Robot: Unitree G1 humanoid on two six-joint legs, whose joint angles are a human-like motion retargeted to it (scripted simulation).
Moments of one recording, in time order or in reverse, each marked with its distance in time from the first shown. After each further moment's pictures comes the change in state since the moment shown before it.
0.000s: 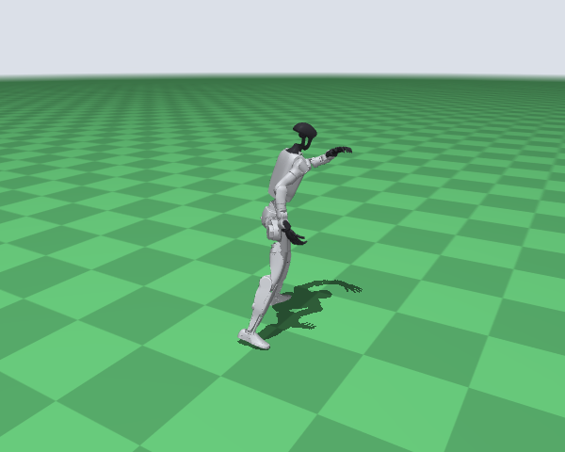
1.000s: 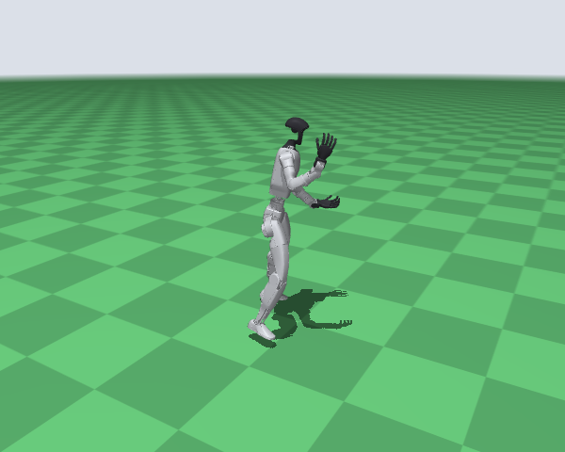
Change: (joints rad) left arm 1.007 -0.592 0.947 0.256 -1.125 0.627 -0.446; right arm -1.047 -0.457 -0.197 -0.826 -0.141 -0.433 -0.304; waist -0.097 -0.136 -0.083; left_leg 0.539 0.016 0.013 -0.557 0.302 -0.148; right_leg -0.457 0.004 0.261 0.460 -0.169 -0.100
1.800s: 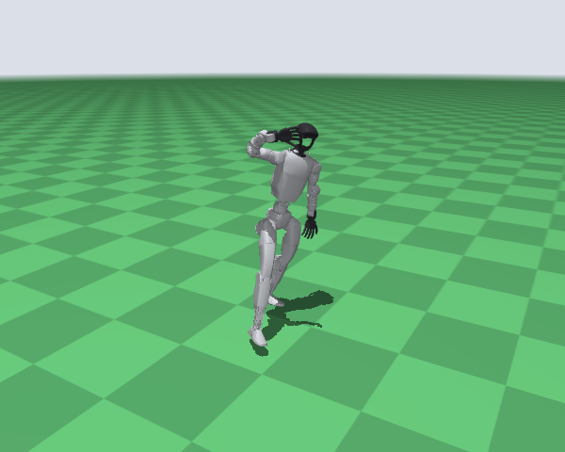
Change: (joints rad) left arm 0.466 0.516 -0.137 0.907 0.774 0.042 0.216; right arm 0.153 -0.995 -0.062 0.332 -2.044 -0.162 -0.952; waist -0.243 -0.001 0.041; left_leg 0.264 -0.167 -0.034 0.028 -0.515 0.000; right_leg -0.066 0.153 0.063 -0.434 0.330 -0.117
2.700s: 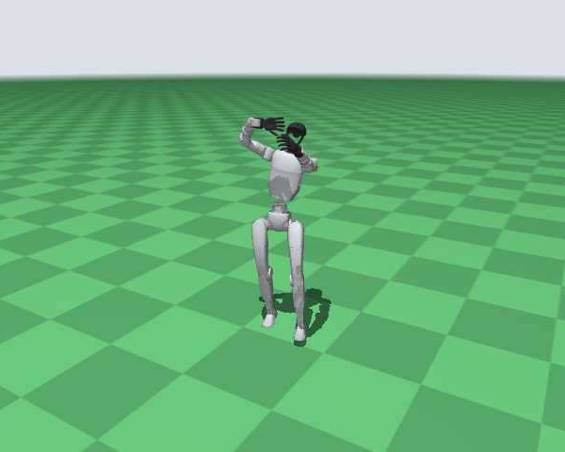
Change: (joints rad) left arm -1.634 -0.103 -0.818 -0.546 0.116 0.147 0.264; right arm -1.264 0.412 1.215 0.023 -0.149 -0.032 -0.125; waist 0.205 -0.046 -0.139; left_leg -0.424 0.008 -0.245 0.231 0.236 0.161; right_leg 0.568 0.436 0.222 0.017 -0.337 -0.077
